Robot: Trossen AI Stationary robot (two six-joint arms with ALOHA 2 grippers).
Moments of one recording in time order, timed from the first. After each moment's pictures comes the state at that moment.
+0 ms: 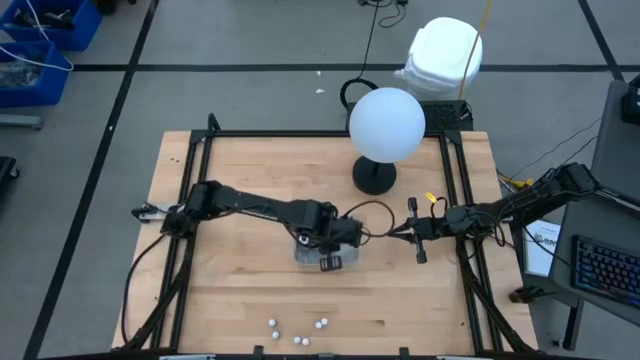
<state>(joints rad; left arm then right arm) -0.16 2.16 1.97 -1.09 -0.11 -0.27 0.28 0.73 0.02 0.56 0.18 -0.09</state>
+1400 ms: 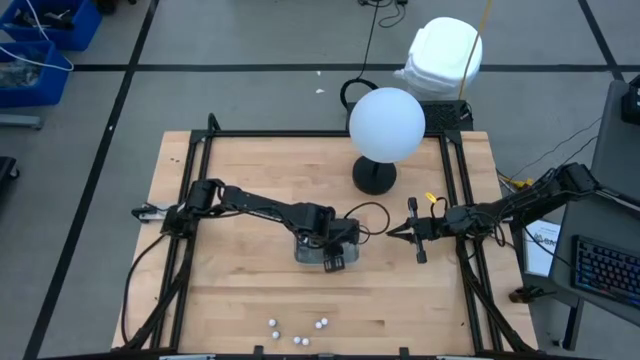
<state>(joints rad) -0.12 2.16 1.72 -0.75 -0.01 -0.29 0.28 0.73 0.02 0.56 0.19 -0.11</state>
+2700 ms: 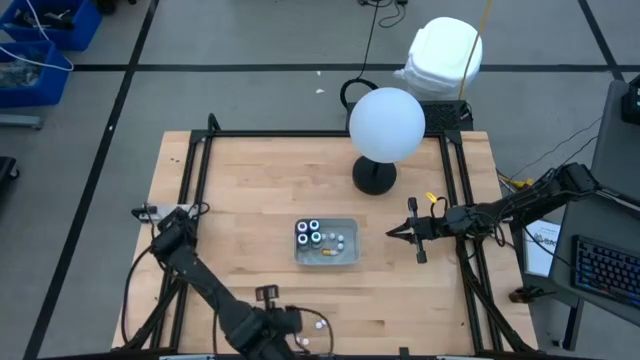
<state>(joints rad) -0.75 2.16 2.02 -1.37 -0.20 -0.93 0.28 0.73 0.02 0.55 0.19 -0.06</state>
